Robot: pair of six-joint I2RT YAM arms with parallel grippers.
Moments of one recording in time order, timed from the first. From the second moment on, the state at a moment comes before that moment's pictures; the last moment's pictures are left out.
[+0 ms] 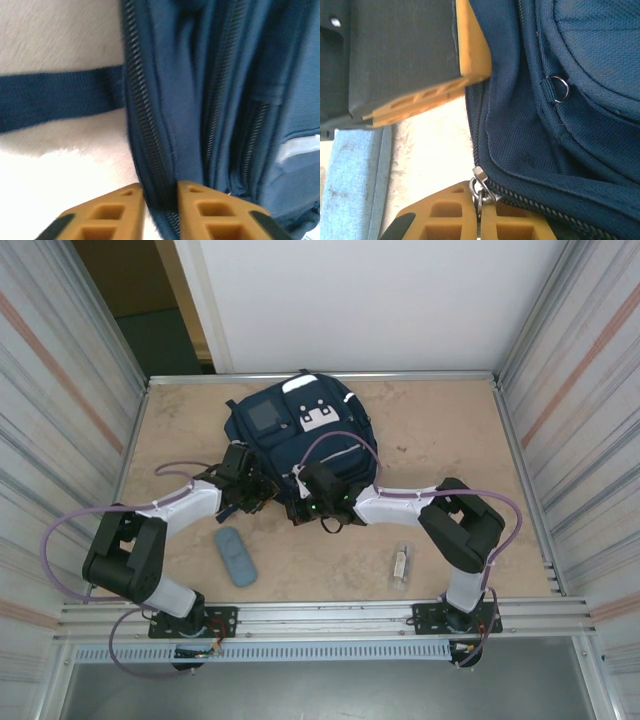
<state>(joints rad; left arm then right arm) -0.39 1.50 0.79 -0.28 0.22 -1.07 0.93 1.82 1.05 -0.02 -0.18 0.57</state>
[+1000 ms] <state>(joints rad) 0.00 1.78 1.18 -0.45 0.47 -0.75 0.84 1.70 0.92 -0.06 -0.15 0.52</state>
